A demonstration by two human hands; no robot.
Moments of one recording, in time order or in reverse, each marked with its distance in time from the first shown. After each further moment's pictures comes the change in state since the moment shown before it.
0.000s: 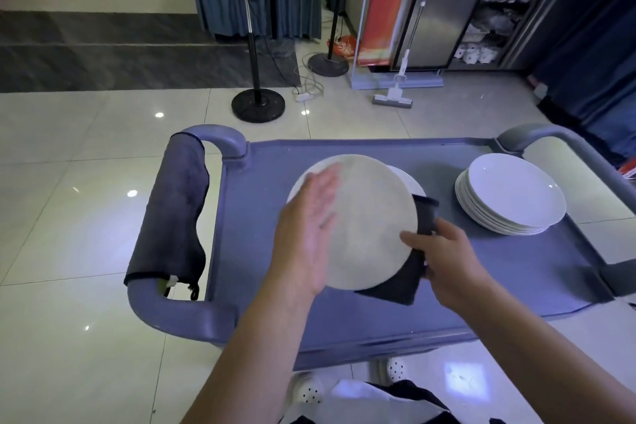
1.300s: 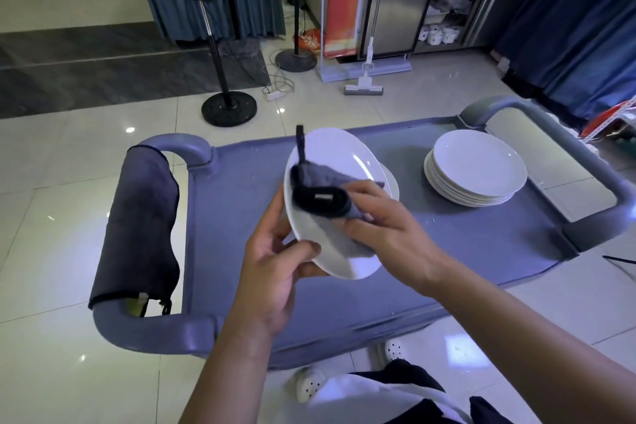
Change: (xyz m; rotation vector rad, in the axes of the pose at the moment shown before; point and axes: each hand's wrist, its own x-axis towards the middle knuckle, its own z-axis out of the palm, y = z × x) left_hand -0.017 -0.038 -0.025 0.177 -0.337 0.161; right_hand -0.031 -0.025 0.011 -0.310 -0.450 -0.507
